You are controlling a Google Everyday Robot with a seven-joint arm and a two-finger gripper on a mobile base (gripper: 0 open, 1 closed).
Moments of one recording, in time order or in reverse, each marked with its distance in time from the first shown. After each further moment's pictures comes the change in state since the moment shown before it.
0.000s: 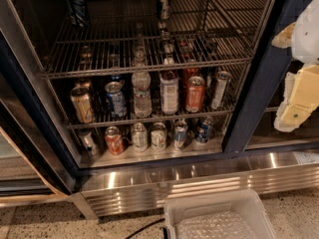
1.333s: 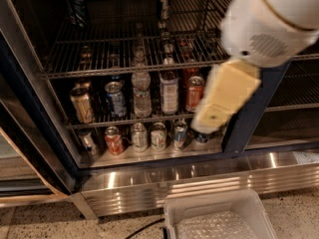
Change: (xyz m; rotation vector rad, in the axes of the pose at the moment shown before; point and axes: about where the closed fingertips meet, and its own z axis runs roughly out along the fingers) arm -0.124 0.049 -0.026 0.082 -0.157 0.035
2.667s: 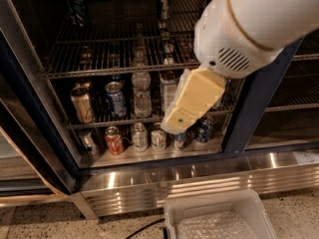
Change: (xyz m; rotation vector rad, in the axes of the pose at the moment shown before) arm -0.040 0.011 0.017 0.025 -0.149 0.005
